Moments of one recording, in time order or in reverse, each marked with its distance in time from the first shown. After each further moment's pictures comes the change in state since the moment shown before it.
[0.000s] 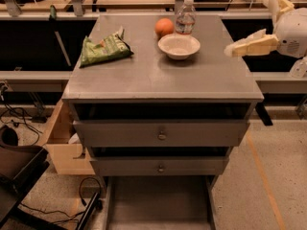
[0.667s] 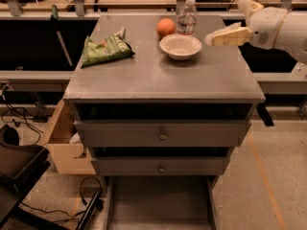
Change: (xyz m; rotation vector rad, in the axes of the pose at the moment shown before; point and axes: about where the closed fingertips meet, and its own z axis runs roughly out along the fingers) arm 0.023 -0.019 0.069 -0.064 -0.033 0.155
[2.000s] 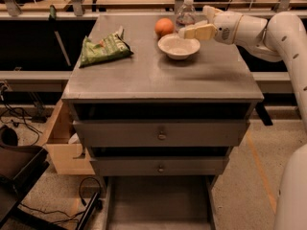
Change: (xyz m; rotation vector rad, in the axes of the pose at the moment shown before) arm 0.034 -0.024 0.107 -0.121 -0.086 0.171
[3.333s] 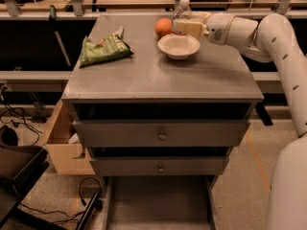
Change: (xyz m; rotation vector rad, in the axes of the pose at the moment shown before) arm 0.007 0.002 0.023 -0.022 -0.019 0.009
